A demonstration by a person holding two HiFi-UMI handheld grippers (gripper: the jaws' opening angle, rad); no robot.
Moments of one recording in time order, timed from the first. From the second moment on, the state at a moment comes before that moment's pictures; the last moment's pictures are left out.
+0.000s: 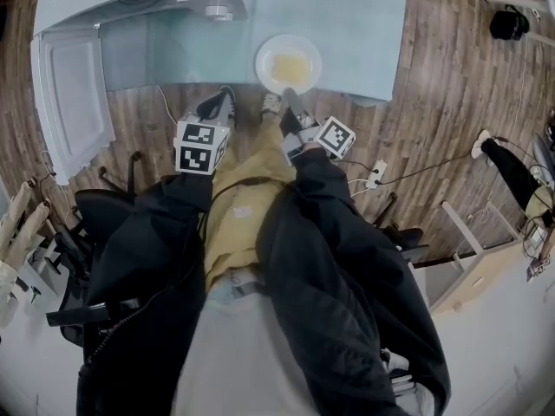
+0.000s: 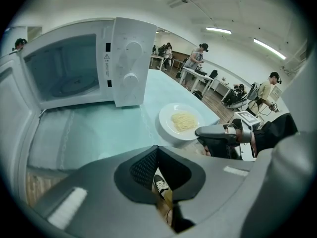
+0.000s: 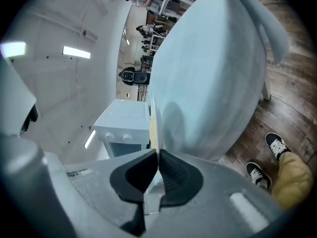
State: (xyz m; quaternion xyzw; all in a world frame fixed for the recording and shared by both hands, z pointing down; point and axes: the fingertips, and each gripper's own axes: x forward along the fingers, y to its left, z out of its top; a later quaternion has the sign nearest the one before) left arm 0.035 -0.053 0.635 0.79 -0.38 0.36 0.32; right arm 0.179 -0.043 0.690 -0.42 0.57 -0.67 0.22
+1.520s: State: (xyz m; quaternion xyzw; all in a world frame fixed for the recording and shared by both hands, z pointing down) left arm -0.166 -0.080 0.639 0.70 -0.52 0.27 0.40; right arm -0.087 -0.149 0.649 -0.24 0.70 -0.67 0.08
